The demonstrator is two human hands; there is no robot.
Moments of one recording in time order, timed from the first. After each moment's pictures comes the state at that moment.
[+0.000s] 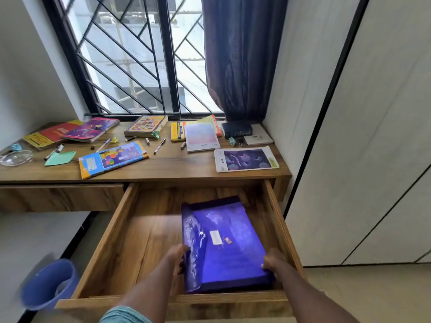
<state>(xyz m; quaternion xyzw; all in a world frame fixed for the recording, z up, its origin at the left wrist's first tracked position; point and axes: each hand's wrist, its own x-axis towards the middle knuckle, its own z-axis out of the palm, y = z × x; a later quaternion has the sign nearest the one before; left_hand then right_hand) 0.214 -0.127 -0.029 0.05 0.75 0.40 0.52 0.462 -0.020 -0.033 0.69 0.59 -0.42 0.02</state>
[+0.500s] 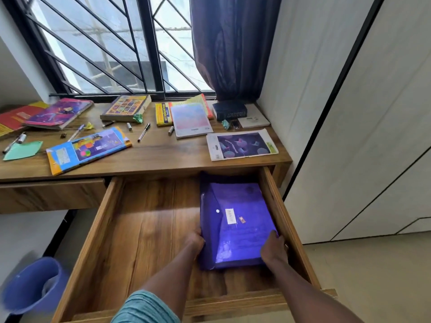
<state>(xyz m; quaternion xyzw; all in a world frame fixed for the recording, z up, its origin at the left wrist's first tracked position) 0.227 -0.059 -0.052 0.29 0.81 0.25 0.45 0.434 -0.006 -0.049 0.74 0.61 -0.29 0.00</state>
